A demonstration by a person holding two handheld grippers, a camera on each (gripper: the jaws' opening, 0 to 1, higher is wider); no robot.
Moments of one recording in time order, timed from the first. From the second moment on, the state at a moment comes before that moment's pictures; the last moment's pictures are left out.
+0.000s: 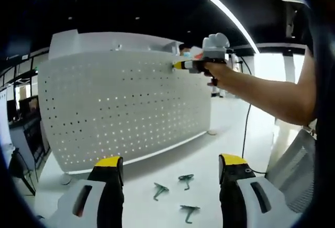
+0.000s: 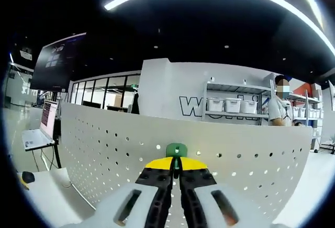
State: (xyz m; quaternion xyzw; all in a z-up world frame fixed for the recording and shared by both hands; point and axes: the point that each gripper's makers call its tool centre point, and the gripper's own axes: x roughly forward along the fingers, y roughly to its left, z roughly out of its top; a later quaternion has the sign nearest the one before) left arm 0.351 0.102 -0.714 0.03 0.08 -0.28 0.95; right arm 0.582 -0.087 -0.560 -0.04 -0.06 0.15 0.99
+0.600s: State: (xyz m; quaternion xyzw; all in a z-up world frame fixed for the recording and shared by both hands) left arm 0.350 0.102 -0.713 0.03 0.08 -0.28 0.96; right arm 0.586 -0.087 -0.563 -0.05 -0.07 0.13 0.99
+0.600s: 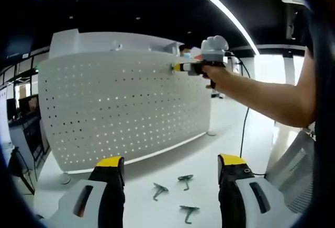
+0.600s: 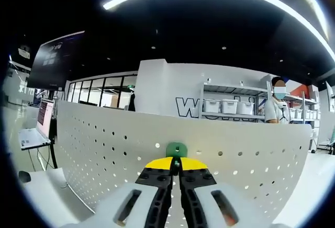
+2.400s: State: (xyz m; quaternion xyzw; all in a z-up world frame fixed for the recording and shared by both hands) left arm 0.350 0.103 -0.712 0.02 0.08 -0.29 0.95; right arm 0.589 -0.092 -0.587 -0.09 -0.08 0.09 0.99
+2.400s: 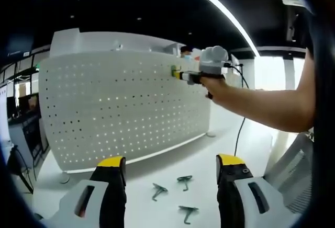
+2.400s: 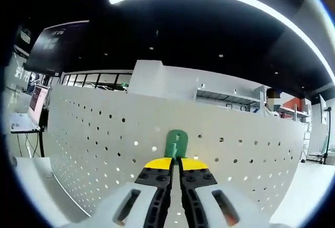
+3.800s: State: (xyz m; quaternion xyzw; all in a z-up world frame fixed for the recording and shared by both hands) left arm 0.350 0.108 -0.710 0.02 0.08 -0.28 0.96; right arm 0.530 -0.094 -0.684 -0.11 0.02 0.16 0.98
